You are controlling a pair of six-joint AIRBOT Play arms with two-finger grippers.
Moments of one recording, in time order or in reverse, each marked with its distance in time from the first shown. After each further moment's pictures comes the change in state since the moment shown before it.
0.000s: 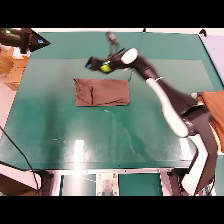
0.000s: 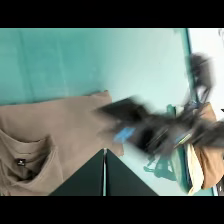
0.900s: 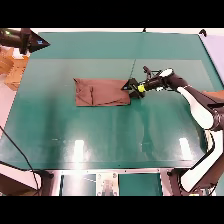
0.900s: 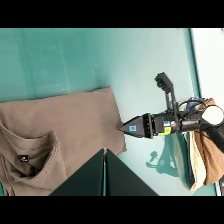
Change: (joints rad) left arm 0.003 0.000 0.000 0.004 -0.011 0.009; right arm -0.333 0.072 -0.572 0.254 0.200 -0.121
